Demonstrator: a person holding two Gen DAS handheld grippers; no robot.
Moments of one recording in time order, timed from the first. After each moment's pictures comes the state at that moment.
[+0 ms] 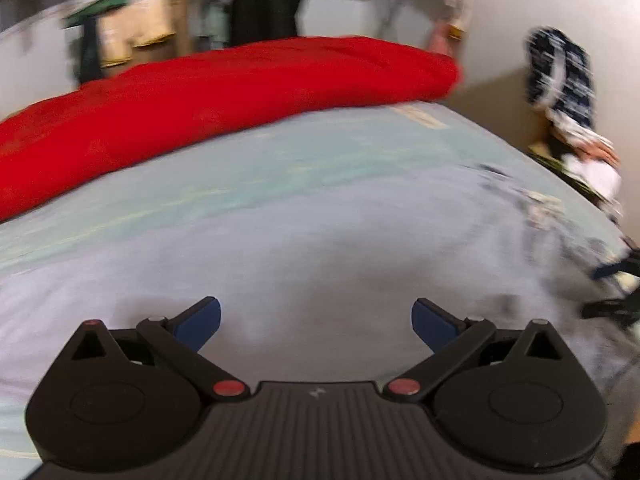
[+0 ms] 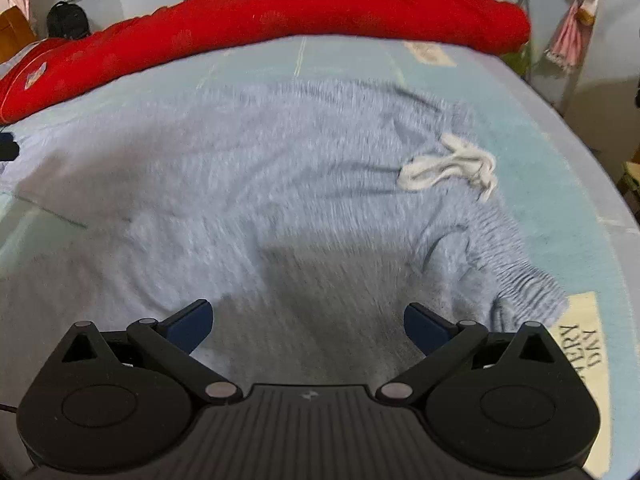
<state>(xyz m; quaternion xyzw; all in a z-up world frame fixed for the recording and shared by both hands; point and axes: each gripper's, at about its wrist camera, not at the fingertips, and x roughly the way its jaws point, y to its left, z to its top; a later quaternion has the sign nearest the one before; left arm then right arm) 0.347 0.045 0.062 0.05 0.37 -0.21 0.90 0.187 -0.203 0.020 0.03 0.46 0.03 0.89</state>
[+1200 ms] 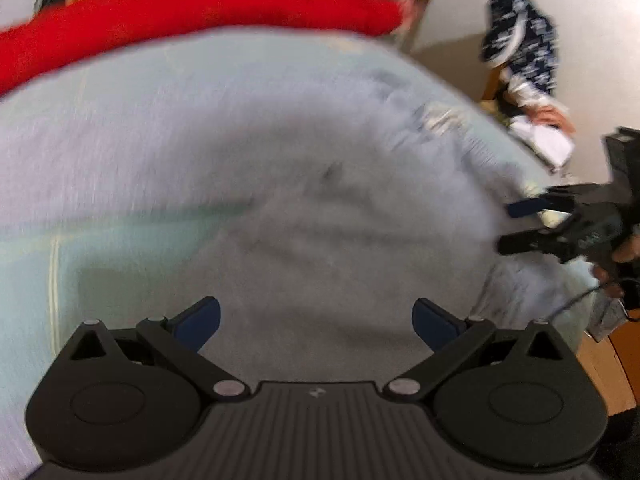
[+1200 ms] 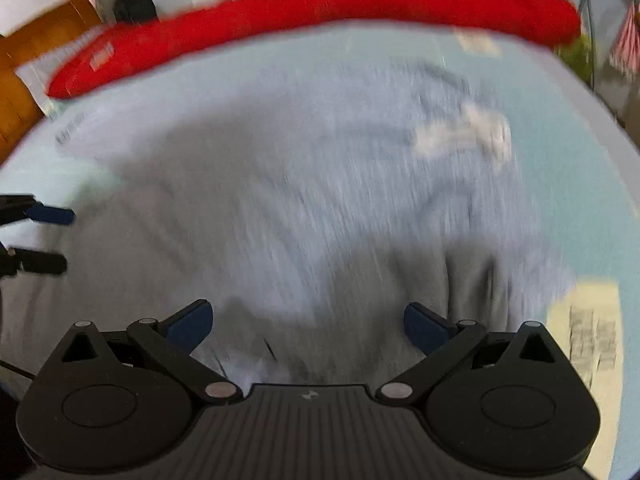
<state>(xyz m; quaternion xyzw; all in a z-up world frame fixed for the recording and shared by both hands) 0.253 -0.020 -0.008 -0.01 0.47 -0.21 0.86 0.156 -0.247 0.004 0.03 0.47 0.13 0.87</state>
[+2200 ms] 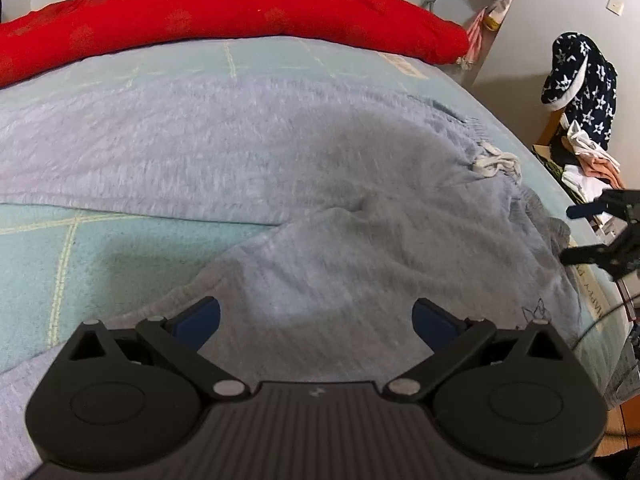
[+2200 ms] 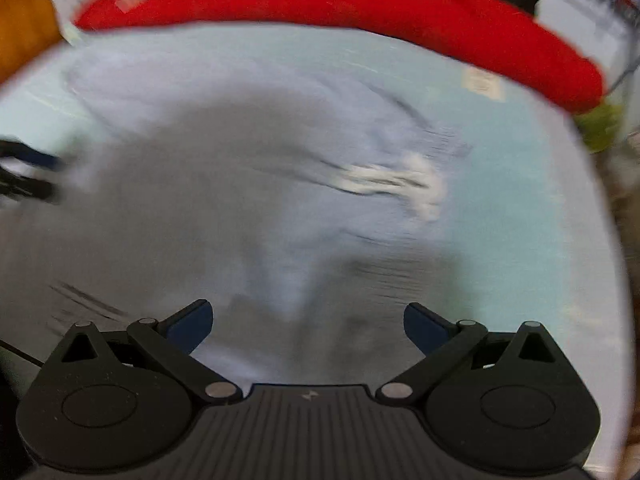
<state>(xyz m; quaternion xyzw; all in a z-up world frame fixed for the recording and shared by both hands) 0.263 -0.040 0.011 -0.06 0.44 -0.13 0.88 0.181 -0.297 0.040 -0.12 0.47 0.15 0.86</state>
